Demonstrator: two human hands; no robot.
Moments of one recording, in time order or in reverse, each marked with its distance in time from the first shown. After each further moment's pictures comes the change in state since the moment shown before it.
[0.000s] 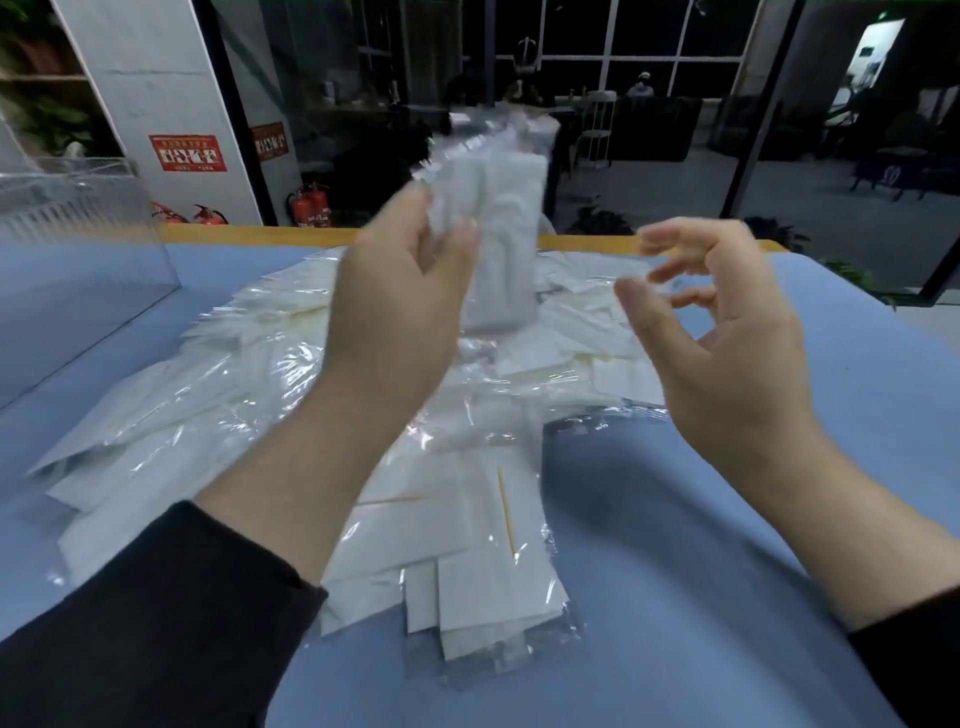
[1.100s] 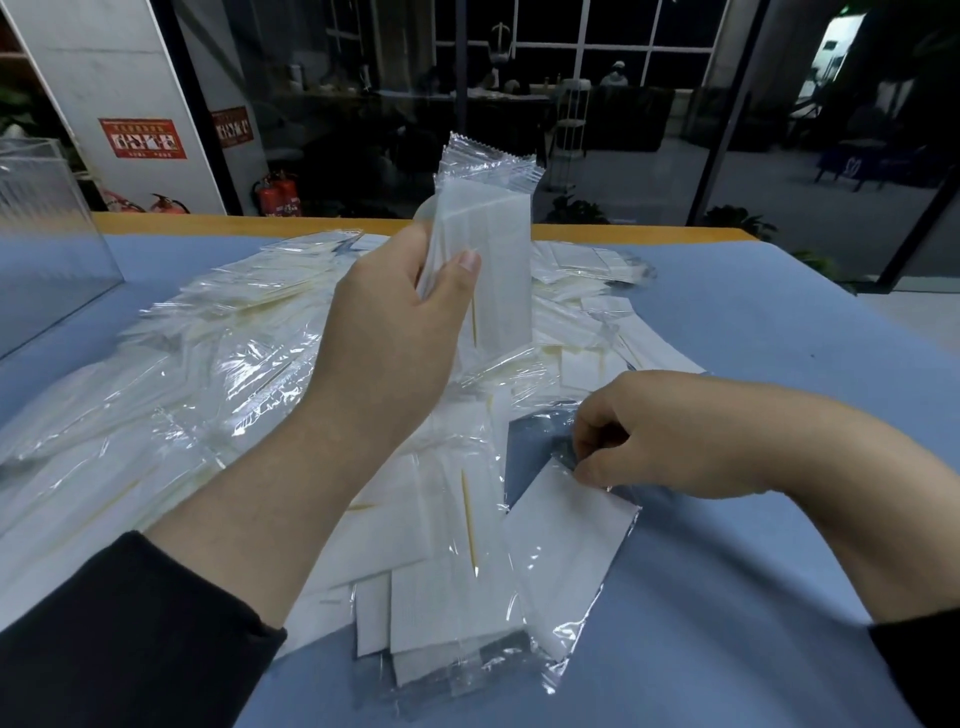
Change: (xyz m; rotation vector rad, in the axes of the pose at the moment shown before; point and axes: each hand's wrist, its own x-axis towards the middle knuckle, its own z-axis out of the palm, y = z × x) left_hand -0.011 -0.011 0.021 -0.004 -0.114 -0.103; right_hand 0.009 -0.005 -0.022 -0.530 -1.169 0.463
